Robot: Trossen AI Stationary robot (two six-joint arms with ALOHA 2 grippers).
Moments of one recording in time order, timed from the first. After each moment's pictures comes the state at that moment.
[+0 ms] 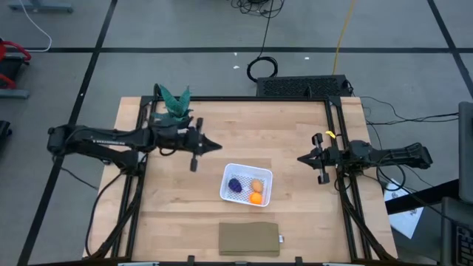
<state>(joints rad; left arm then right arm) 0.11 1.08 0.65 0.27 0.18 0.12 0.07 0.10 0.02 0.22 -0.02 -0.07</state>
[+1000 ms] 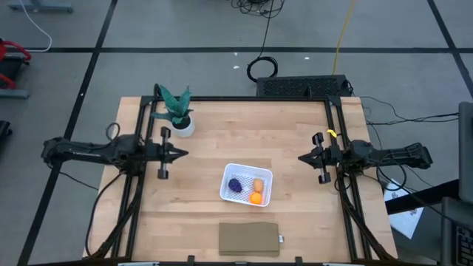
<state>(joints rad) -0.03 0.36 0.17 0.33 0.02 0.23 0.07 0.10 0.02 0.26 -0.02 -0.04</state>
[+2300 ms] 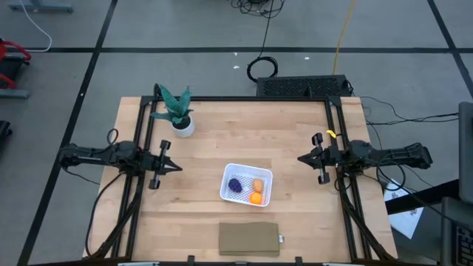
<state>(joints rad) -0.09 0.00 0.02 0.02 0.18 0.28 0.07 0.11 0.02 0.24 -0.02 -0.05</state>
